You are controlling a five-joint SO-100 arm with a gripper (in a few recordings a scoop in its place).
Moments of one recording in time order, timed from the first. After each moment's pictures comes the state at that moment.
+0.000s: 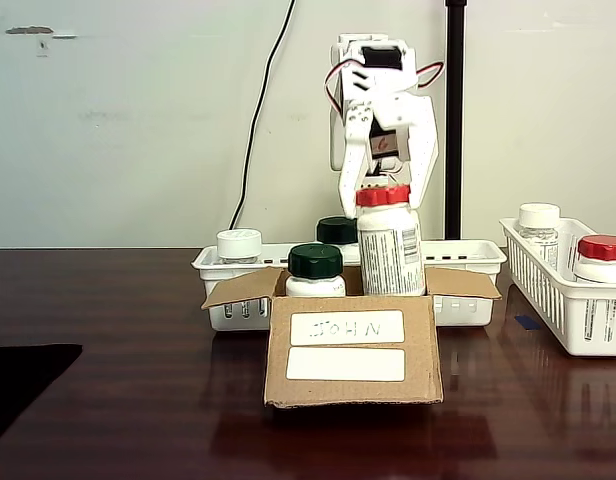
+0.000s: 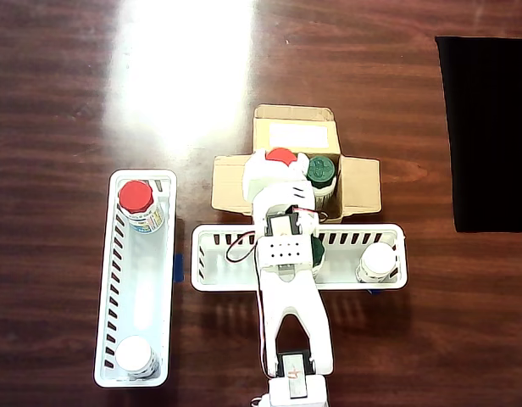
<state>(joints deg) 2.1 88.2 86.0 25.7 103.0</state>
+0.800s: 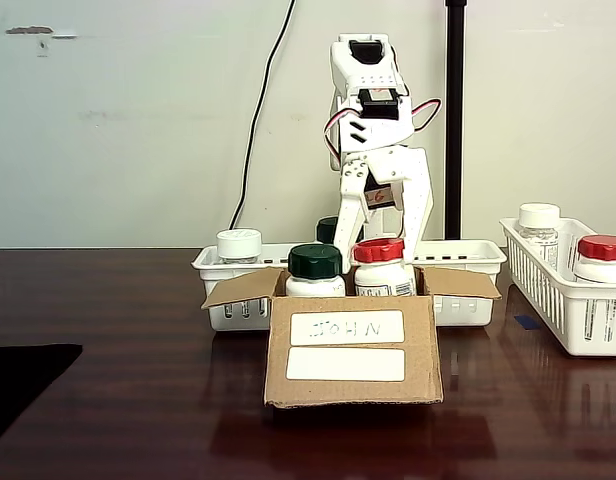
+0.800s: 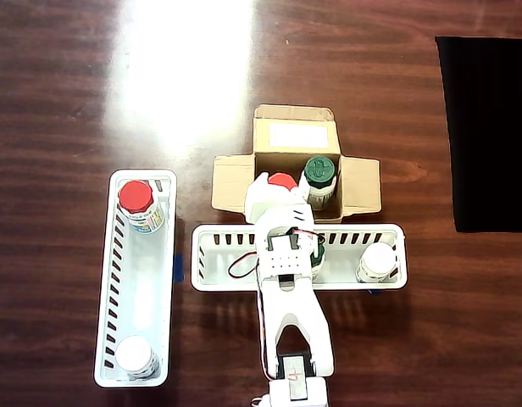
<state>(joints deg) 2.4 89.6 99.5 17.4 104.2</state>
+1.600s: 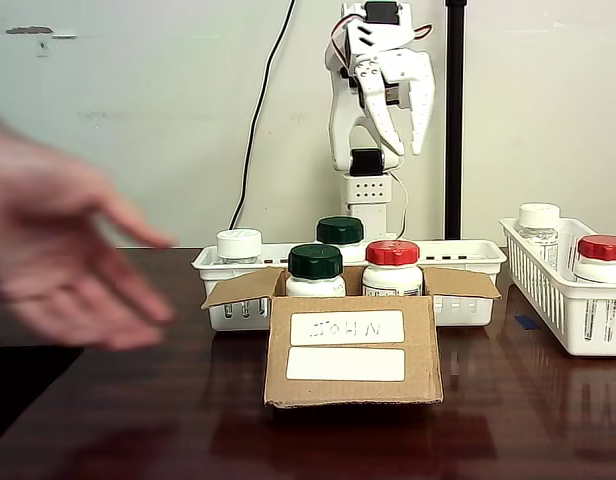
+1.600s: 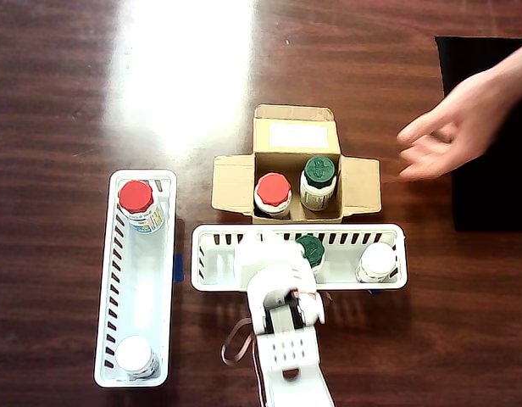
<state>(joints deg) -3.0 137.8 111.1 59.6 103.2</state>
